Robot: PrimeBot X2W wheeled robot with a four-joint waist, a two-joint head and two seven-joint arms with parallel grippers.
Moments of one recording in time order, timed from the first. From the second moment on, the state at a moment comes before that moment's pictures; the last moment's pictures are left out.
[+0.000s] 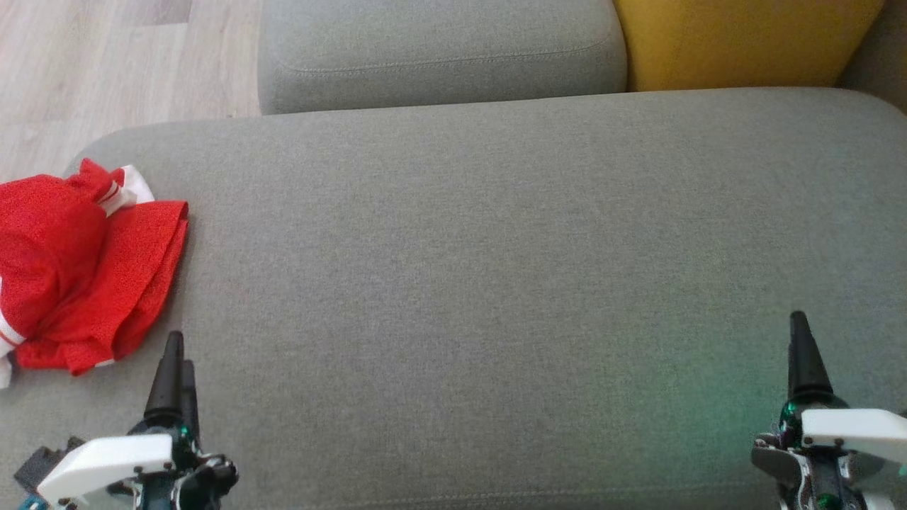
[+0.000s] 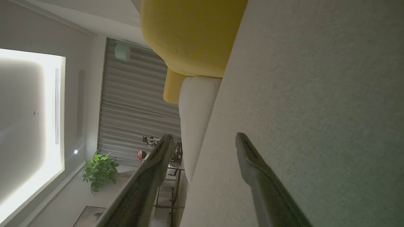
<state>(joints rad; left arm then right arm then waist) 0.02 0.02 0.09 0.27 -1.47 -0.11 0.02 0.01 -0.04 -0.12 0.28 1.33 0.13 0.03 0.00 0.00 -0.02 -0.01</state>
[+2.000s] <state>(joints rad) -0.01 0.19 -0.42 0.13 -0.43 0.27 -0.14 0.00 -0.04 0.02 0.16 0.25 0.13 -0.15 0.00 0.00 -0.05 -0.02</state>
